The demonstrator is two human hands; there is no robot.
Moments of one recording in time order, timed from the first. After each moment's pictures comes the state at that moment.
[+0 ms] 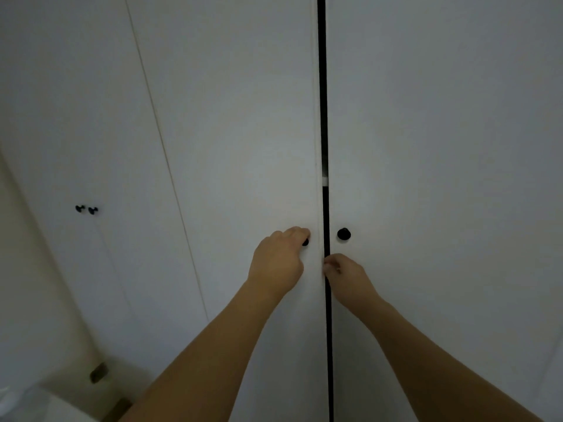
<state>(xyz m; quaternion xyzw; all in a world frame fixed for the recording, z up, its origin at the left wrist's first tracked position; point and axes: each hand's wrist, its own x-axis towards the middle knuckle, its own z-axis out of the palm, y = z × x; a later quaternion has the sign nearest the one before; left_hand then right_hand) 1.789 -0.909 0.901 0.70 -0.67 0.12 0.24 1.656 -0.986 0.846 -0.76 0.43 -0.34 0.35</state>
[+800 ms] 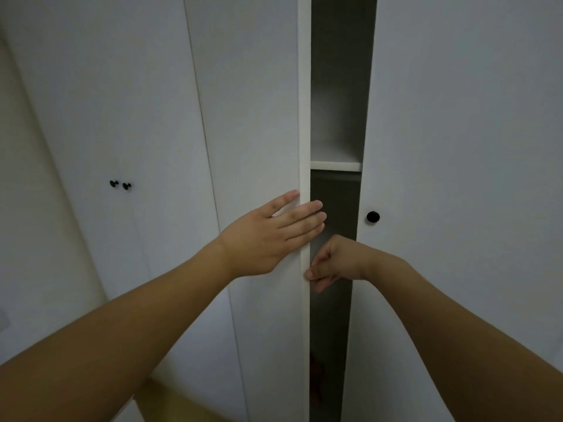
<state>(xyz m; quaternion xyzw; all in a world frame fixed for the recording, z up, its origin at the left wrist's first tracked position) 1.852 -0.802 0.945 0.45 -0.72 0.50 -0.17 1.685 -0.917 0.906 -0.85 0.28 -0.07 0.43</state>
